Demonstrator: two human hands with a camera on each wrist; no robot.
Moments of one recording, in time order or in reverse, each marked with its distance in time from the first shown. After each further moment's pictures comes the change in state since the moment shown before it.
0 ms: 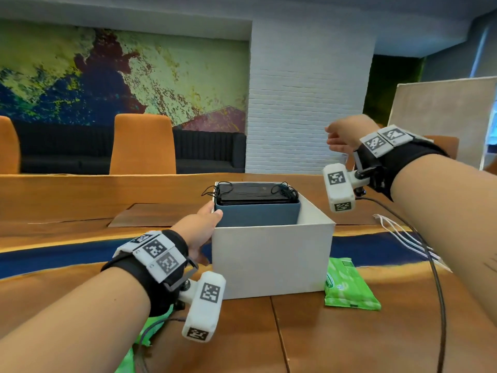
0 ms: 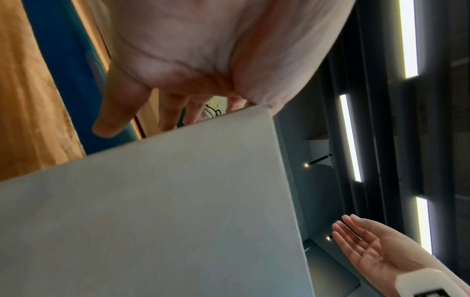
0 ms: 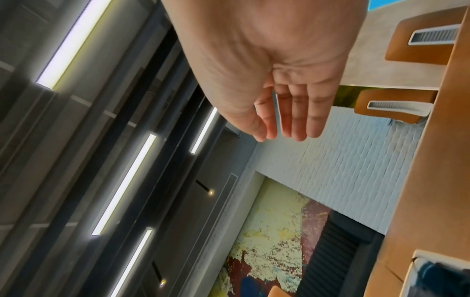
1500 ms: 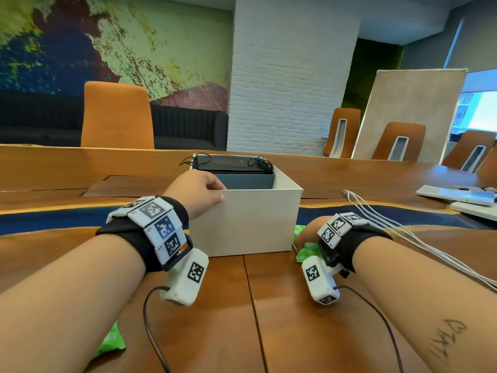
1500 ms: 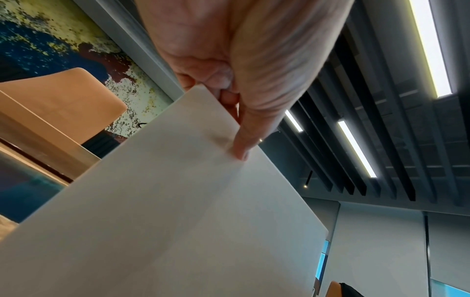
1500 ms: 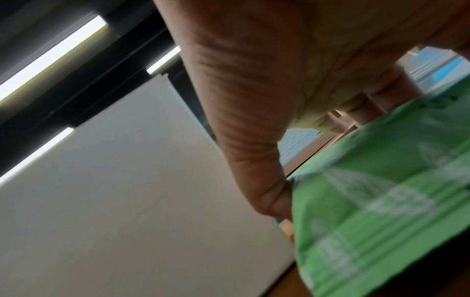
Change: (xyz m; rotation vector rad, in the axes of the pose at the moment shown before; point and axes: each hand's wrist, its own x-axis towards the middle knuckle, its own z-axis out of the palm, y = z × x) left_hand -0.030 0.004 0.025 0.729 0.096 0.483; right_hand -0.115 0.161 0.002 -1.166 -0.384 0.416
